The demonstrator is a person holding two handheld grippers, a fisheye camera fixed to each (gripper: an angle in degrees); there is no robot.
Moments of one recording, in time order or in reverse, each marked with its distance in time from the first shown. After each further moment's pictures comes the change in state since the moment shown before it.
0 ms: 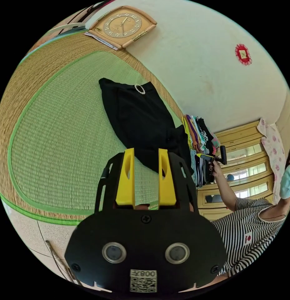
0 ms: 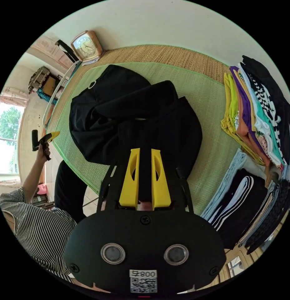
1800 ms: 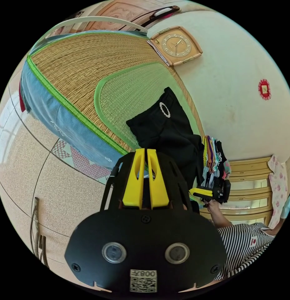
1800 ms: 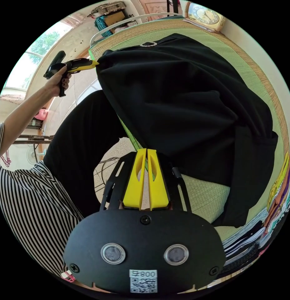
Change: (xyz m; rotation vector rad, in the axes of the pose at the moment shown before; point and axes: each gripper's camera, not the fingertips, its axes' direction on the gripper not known) left arm -0.165 0.126 -0.110 0.132 -0.138 -0.302; right arm -0.334 0.036 0.182 -0.219 0.000 -0.569
